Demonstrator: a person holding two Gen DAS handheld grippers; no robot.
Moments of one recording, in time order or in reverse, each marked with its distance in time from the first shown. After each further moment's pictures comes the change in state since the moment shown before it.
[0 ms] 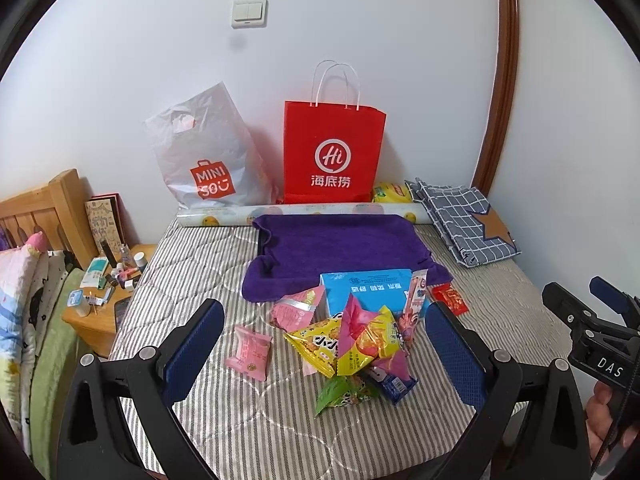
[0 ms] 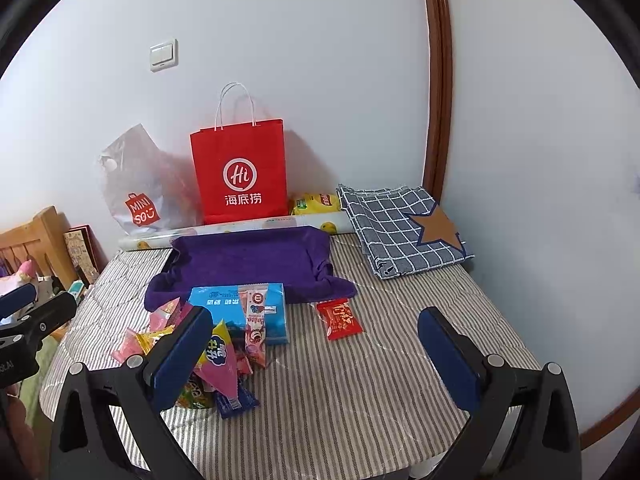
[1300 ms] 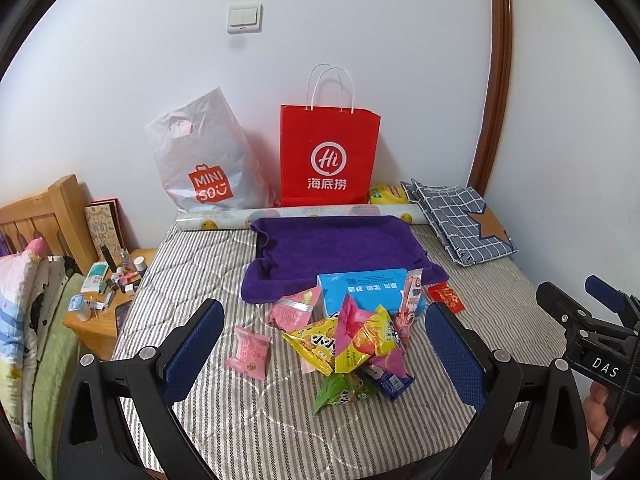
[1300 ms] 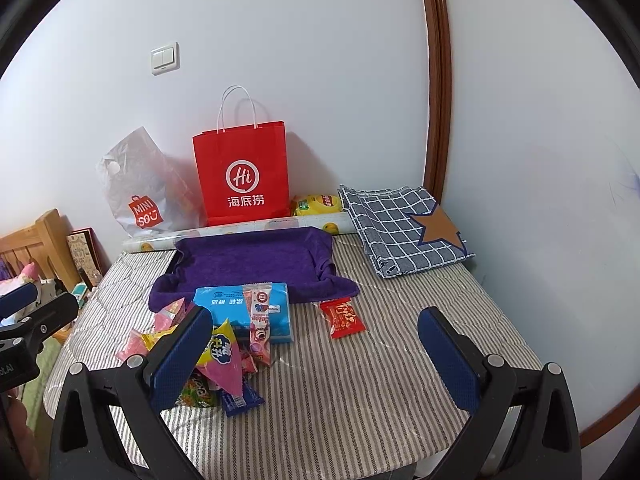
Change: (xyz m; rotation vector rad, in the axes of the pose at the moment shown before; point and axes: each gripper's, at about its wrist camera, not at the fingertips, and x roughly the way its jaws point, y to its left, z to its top) left arm -0.008 -0.004 -0.002 0.013 -0.011 -0.004; right arm -0.004 0.001 -0.003 0.003 -0.009 0.009
